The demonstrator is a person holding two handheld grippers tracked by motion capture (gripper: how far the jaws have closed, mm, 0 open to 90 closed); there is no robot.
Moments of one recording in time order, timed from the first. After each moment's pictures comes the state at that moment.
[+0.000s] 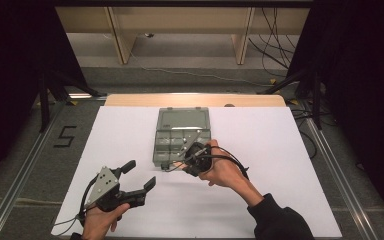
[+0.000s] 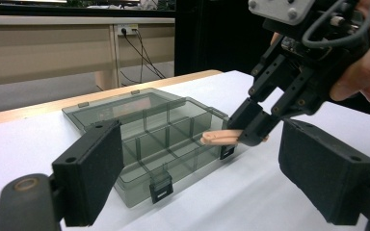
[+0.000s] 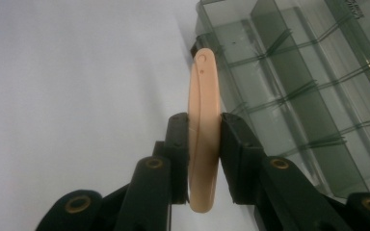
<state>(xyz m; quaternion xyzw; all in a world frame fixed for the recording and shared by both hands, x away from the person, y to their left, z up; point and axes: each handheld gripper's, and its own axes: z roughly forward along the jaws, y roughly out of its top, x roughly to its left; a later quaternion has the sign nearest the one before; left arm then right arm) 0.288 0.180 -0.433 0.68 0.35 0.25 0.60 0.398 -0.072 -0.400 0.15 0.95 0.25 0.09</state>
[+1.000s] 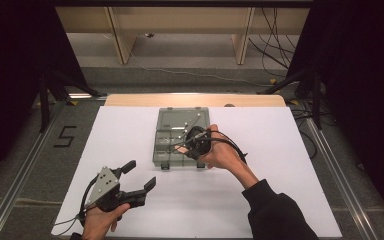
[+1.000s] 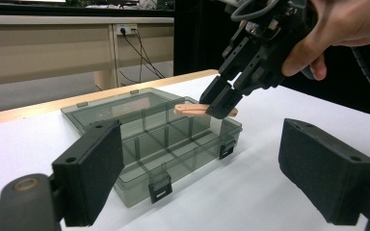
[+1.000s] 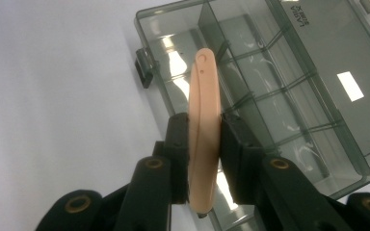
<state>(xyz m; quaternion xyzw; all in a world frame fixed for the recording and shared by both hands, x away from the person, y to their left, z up) 0.288 0.179 -0.433 0.68 0.34 0.25 0.60 0.440 -0.072 -0.390 0.17 0.95 0.24 0.11</state>
